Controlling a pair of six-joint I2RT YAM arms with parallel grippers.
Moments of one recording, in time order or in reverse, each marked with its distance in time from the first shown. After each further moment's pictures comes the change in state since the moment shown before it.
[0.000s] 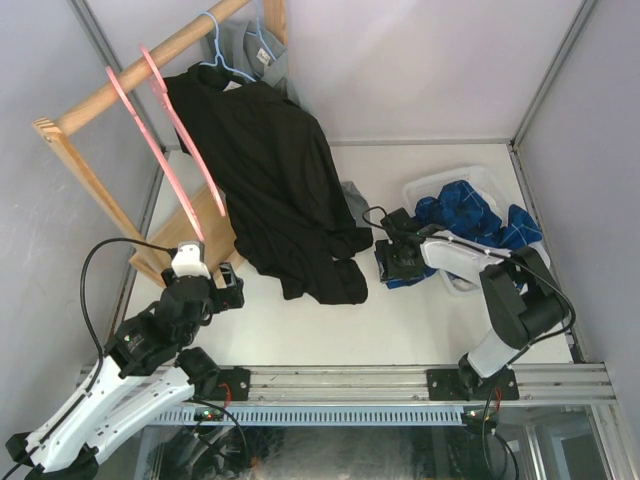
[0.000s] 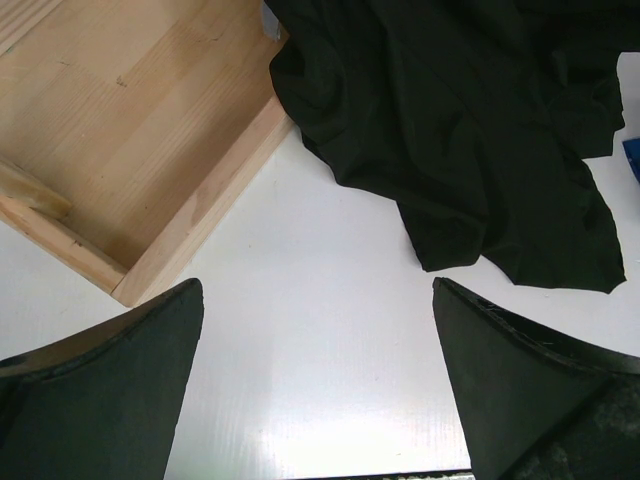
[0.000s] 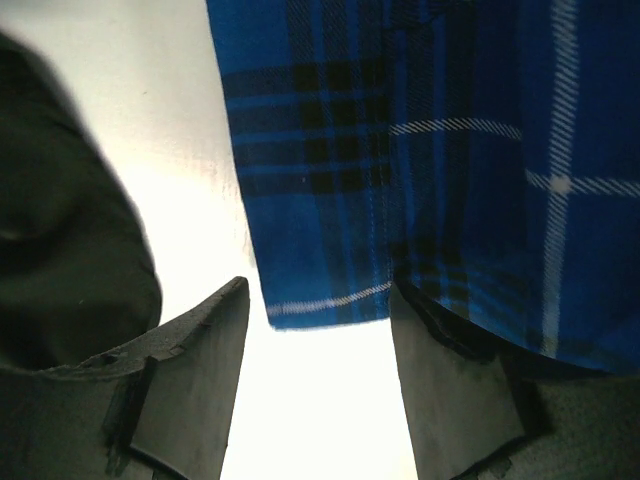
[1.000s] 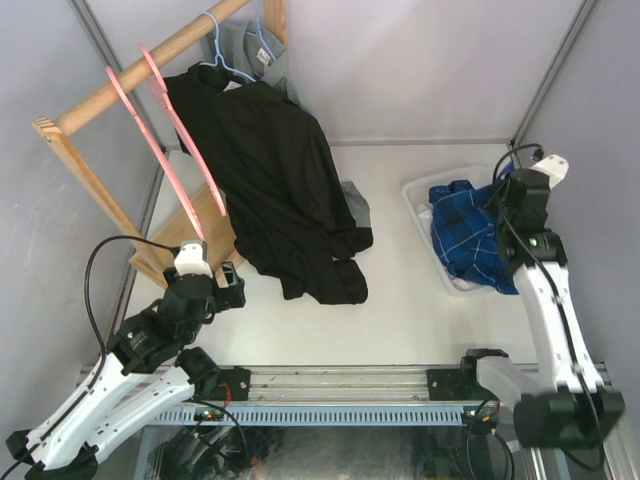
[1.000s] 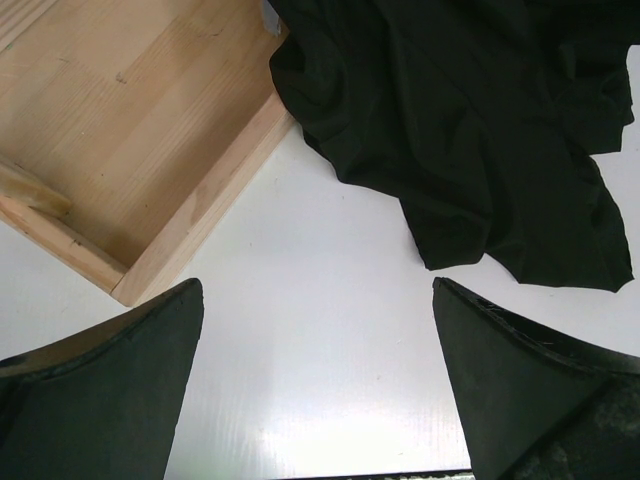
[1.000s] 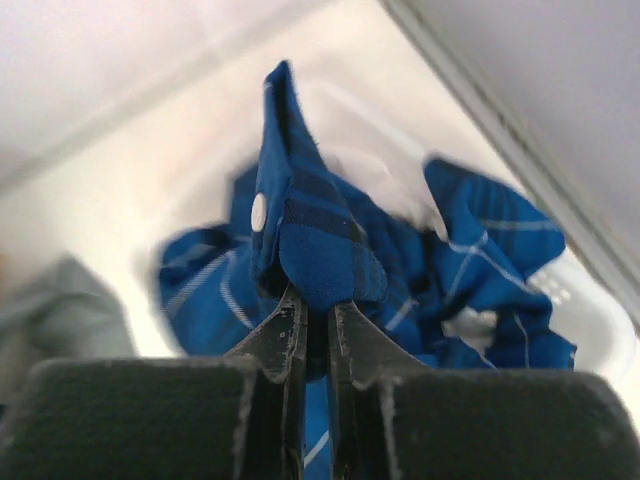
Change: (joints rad) left arm 0.000 0.021 0.000 0.004 0.000 0.000; right arm -0.478 -0.607 0.138 0.111 0.296 -0.006
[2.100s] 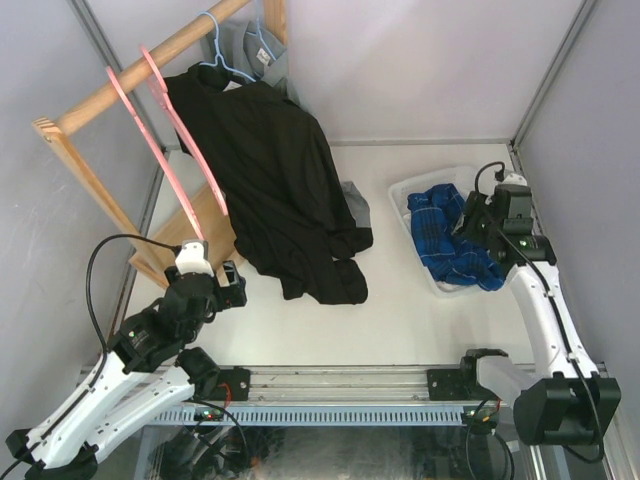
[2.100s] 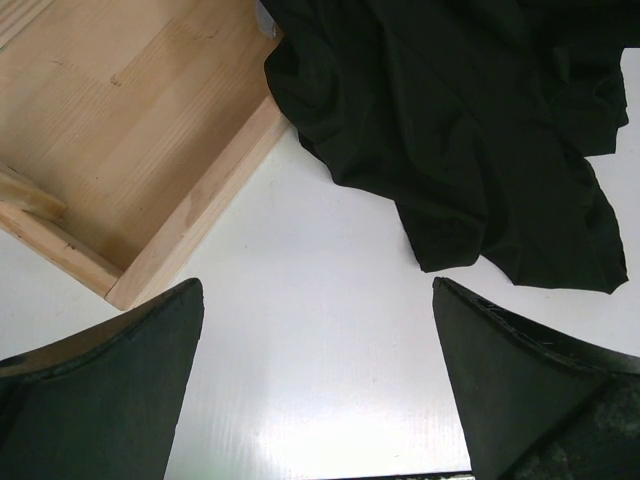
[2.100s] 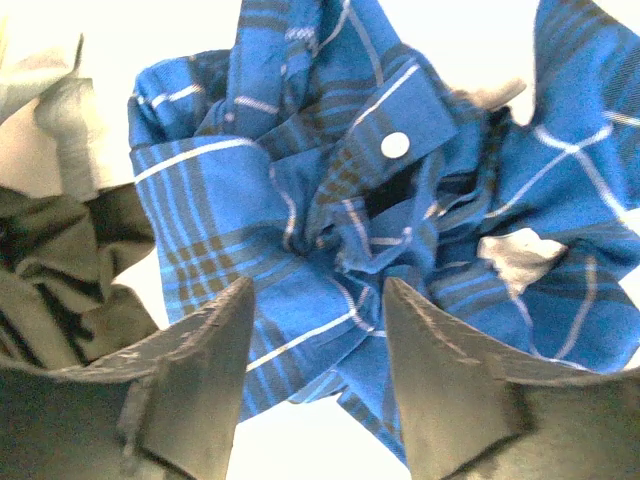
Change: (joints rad) left arm 0.001 0.013 0.000 0.015 0.005 0.000; right arm -0.049 0.077 -0.106 -0.159 -0.375 -0.057
